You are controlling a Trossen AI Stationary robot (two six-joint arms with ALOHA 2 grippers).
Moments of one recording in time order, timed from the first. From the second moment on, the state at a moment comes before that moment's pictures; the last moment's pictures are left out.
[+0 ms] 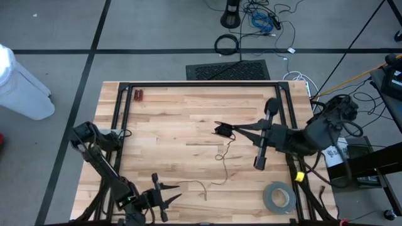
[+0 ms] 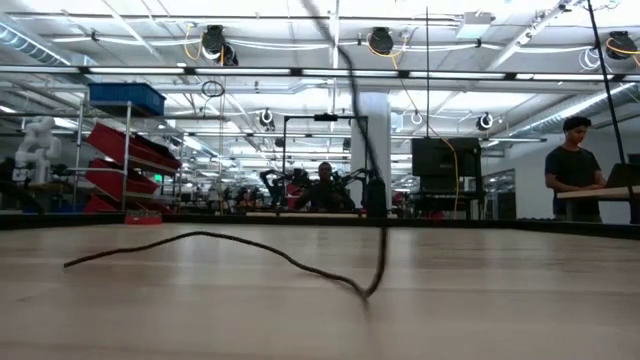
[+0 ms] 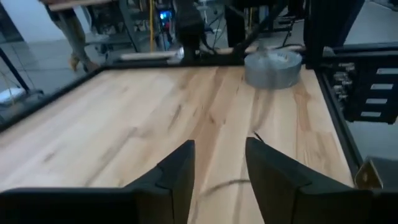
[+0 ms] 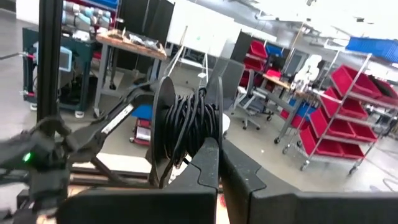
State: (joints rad) left arm -0.97 1.76 0.98 0.19 -1.19 -0.47; right arm 0.63 1.39 1.78 -0.37 0.88 -0.26
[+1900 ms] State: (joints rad) left arm -0.47 1.81 0.99 0.89 -0.26 0.09; right arm 0.60 1.50 1.78 -0.48 0.88 -0.17
